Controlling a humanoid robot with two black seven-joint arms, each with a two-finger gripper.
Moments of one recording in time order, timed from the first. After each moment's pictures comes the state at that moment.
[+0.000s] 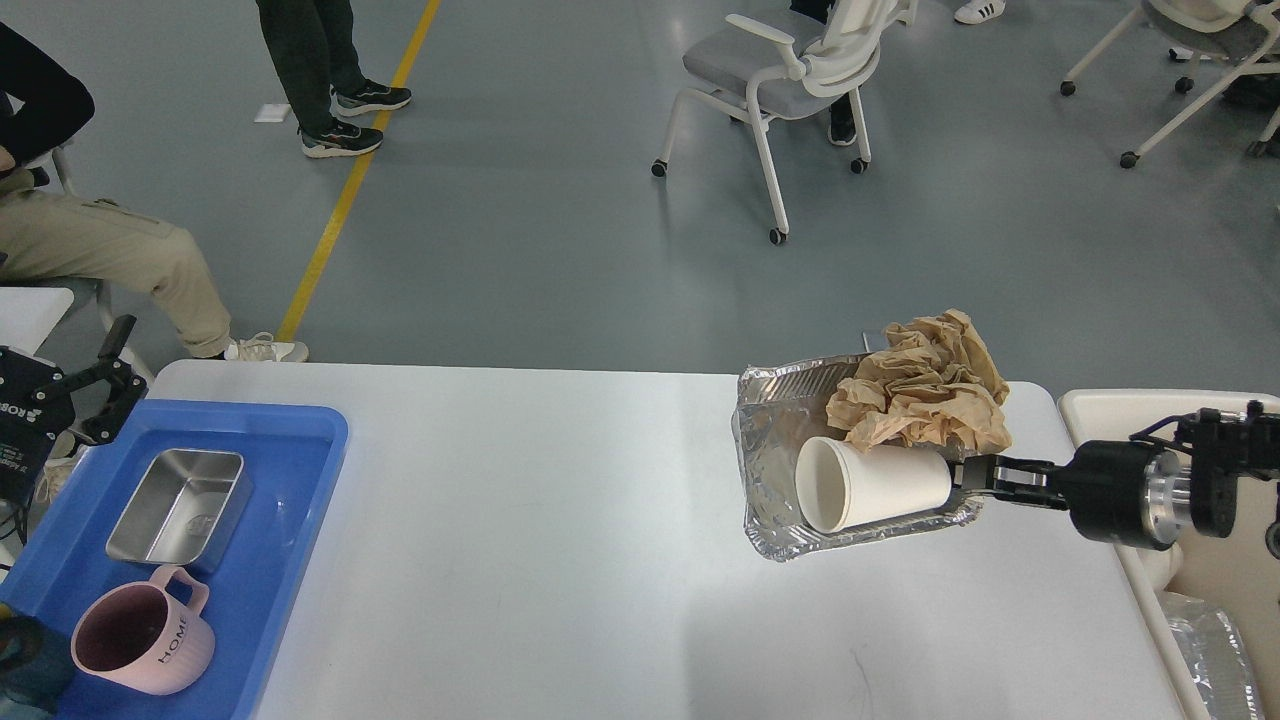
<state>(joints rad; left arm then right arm) -0.02 0.47 -1.53 -1.21 0.22 -0.52 -0.22 0.78 -1.06 0.21 1.58 -1.04 0.30 0.19</state>
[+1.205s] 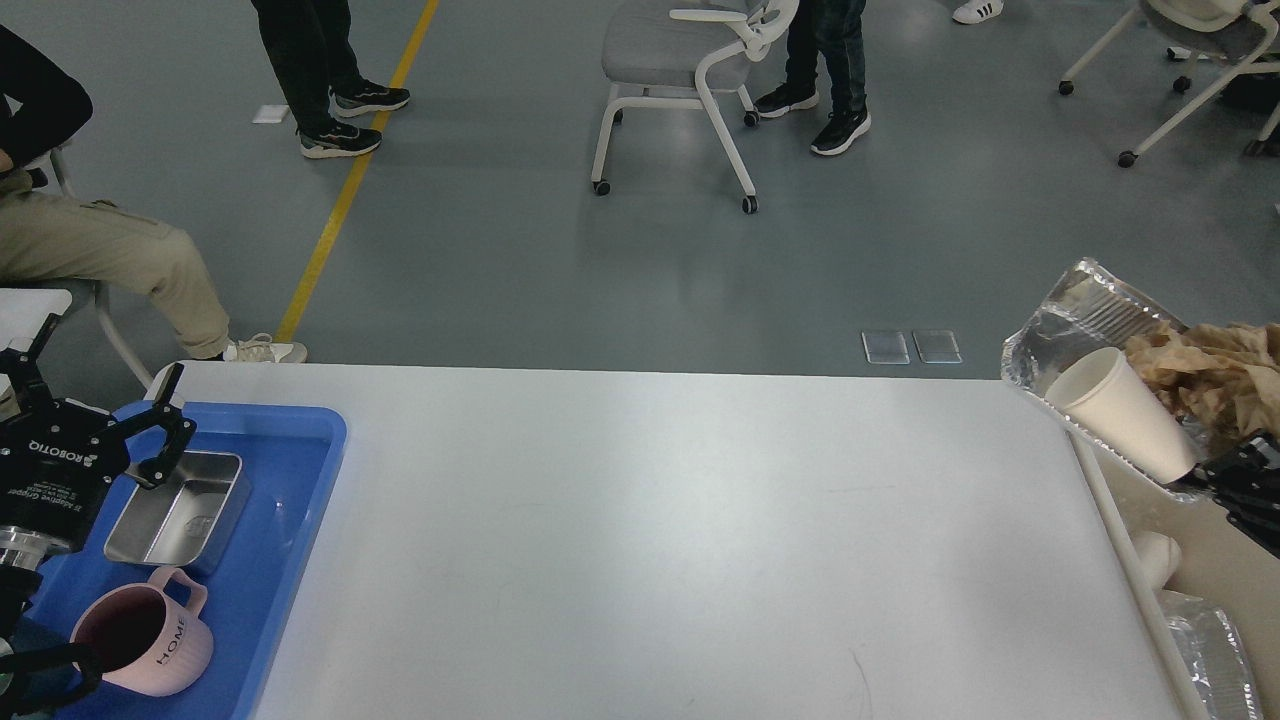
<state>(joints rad) 0.02 0.40 -1.51 -1.20 0.12 -0.51 -0.16 0.61 -1.22 0.19 1.25 -0.38 0.29 0.19</state>
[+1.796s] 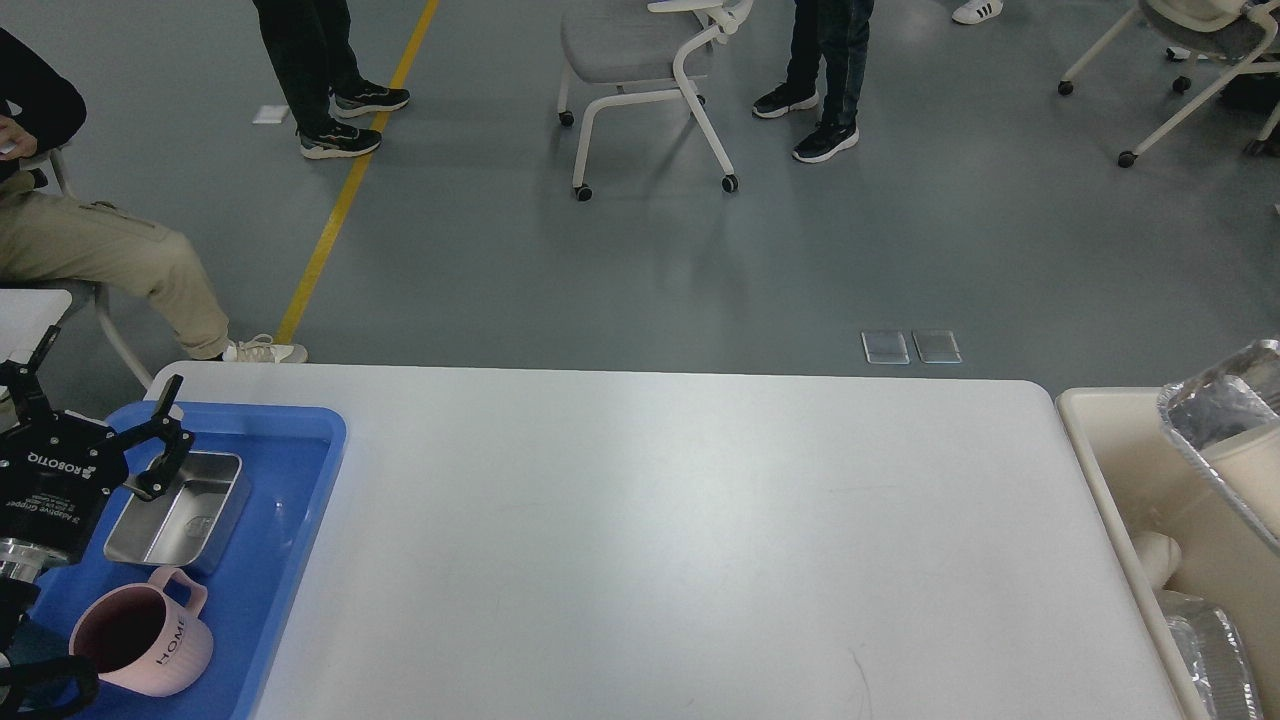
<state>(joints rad) 0.04 0.40 -1.51 -1.21 0.12 -0.51 -0.16 0.40 -1.10 0.19 0.87 -0.11 0.29 0.19</state>
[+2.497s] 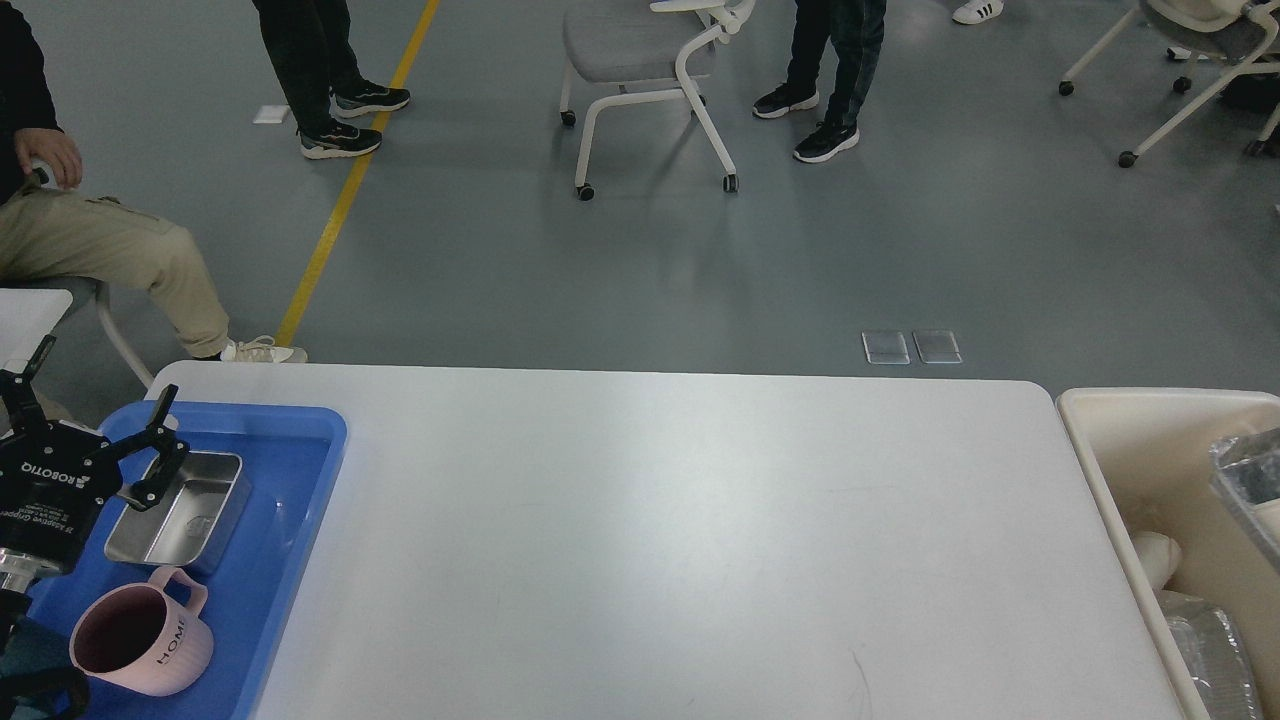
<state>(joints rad) 0.06 0.41 -1.52 -1.21 0.12 -0.52 -0.16 0.32 -0.98 0.20 0.64 -0.05 0.30 0.19</state>
